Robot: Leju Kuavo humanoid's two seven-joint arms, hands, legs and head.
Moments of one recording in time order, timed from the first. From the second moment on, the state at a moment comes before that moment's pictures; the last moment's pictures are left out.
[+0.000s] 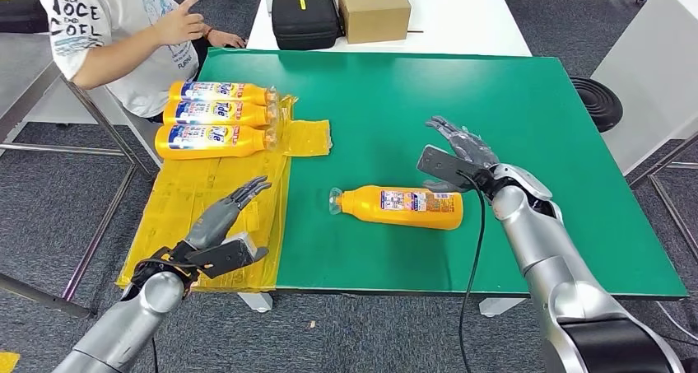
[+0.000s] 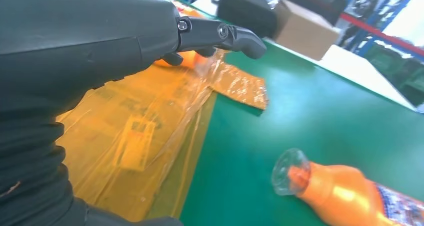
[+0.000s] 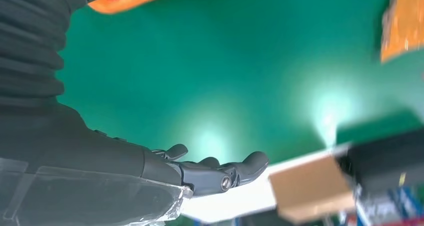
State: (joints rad) left arm -0.34 0.19 -0.49 -1.18 -0.53 -0.04 -0.34; right arm -0.73 -0.14 0.23 -0.78 0.83 0.23 -0.40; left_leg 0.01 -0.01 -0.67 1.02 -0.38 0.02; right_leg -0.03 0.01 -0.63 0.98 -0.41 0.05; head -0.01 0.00
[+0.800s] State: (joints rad) left arm -0.33 0.13 -0.44 -1.11 -0.57 -0.05 -0.35; right arm -0.87 -0.16 0.38 -0.49 0.75 0.32 -0.42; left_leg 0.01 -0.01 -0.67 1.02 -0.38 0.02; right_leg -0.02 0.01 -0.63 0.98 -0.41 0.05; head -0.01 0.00
